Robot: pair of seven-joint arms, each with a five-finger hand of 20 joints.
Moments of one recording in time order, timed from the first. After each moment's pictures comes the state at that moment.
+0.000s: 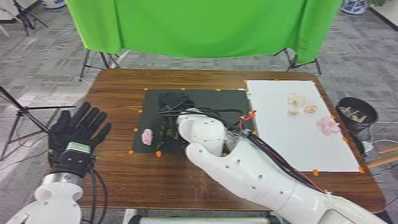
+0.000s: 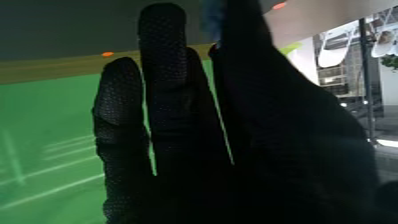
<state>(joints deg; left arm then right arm) 123.3 -45.2 -88.5 -124.8 -5.1 20.9 31.5 -55.7 -79.4 32.4 -84.2 -131.1 -11.5 28.7</state>
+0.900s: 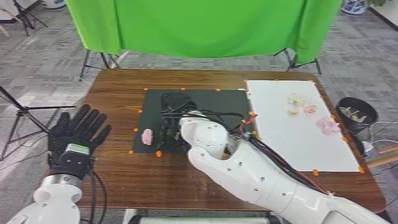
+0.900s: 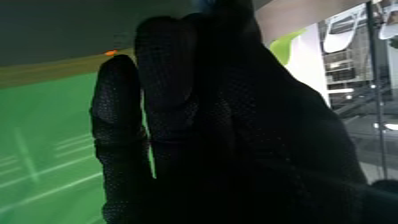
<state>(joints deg) 124.4 -45.3 -89.1 -125.1 -5.6 20.9 31.3 -56.0 -78.1 30.9 -84.4 -129.3 -5.7 29.4</state>
